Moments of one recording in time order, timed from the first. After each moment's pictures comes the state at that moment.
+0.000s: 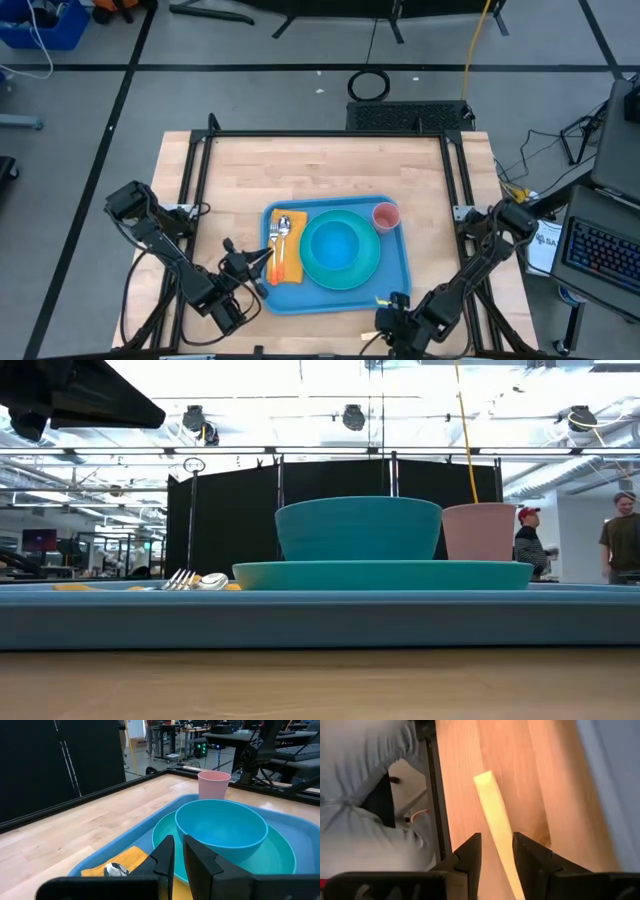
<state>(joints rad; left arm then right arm) -0.86 1.68 0.96 -0.78 -1.37 -1.52 0.87 1.83 1.17 -0.41 0.18 1.07</state>
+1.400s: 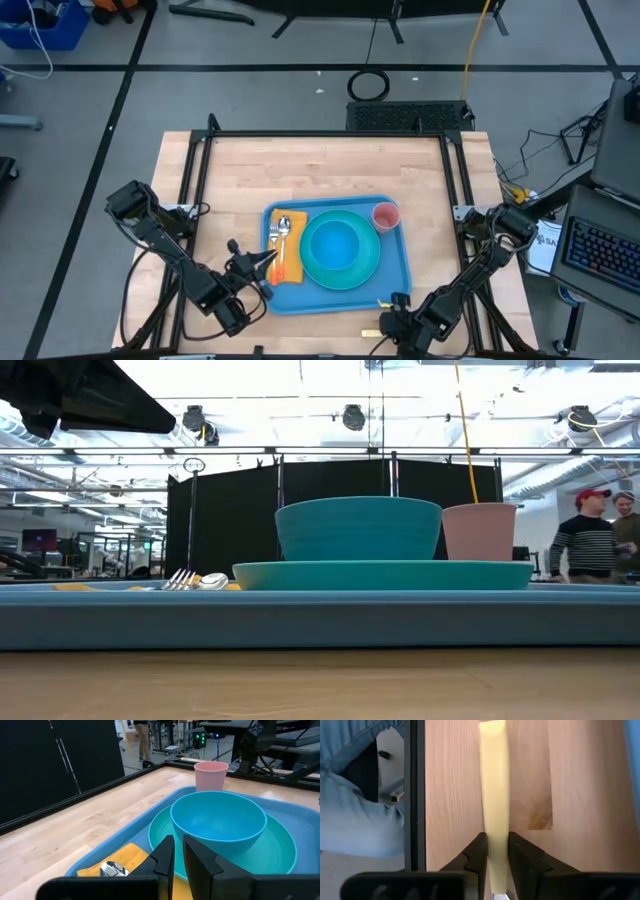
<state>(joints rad) -0.84 1.68 0.96 -0.64 -1.32 -1.33 0.90 1.90 1.04 -0.32 0.15 0.95</state>
